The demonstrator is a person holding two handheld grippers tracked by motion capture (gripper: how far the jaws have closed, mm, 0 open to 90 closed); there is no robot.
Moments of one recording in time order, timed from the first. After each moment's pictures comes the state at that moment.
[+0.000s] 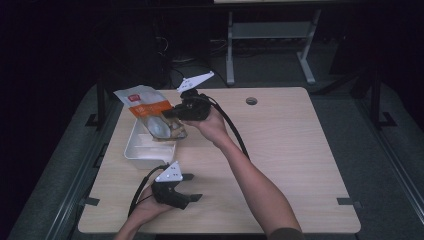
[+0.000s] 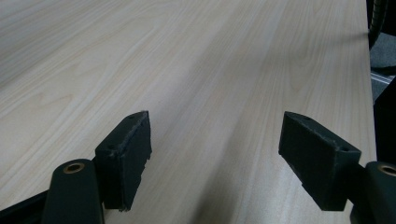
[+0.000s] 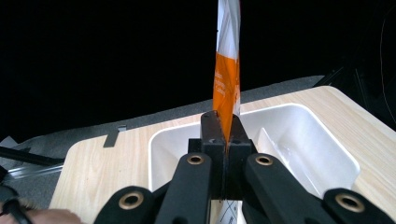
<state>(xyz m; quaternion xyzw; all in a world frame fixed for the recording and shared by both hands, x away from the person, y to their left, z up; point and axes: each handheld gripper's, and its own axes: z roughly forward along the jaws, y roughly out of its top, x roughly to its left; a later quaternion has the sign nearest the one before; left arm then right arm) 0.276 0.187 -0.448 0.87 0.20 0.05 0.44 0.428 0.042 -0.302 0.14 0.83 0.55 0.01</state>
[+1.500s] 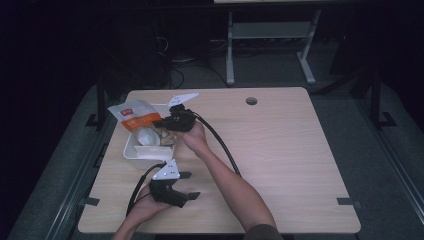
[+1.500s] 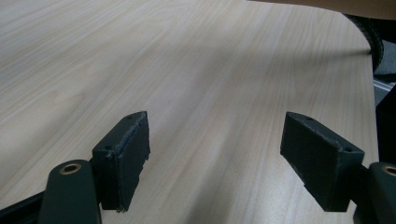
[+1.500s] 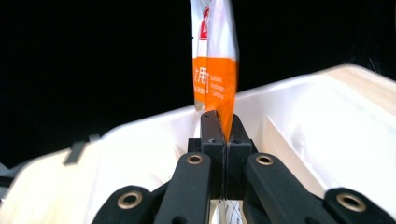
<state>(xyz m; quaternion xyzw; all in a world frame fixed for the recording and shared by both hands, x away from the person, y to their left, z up) 0.278 0.191 -0.446 0.87 0.21 0.05 0.44 0.461 0.090 -0.395 0.17 0.81 0.57 -0.01</state>
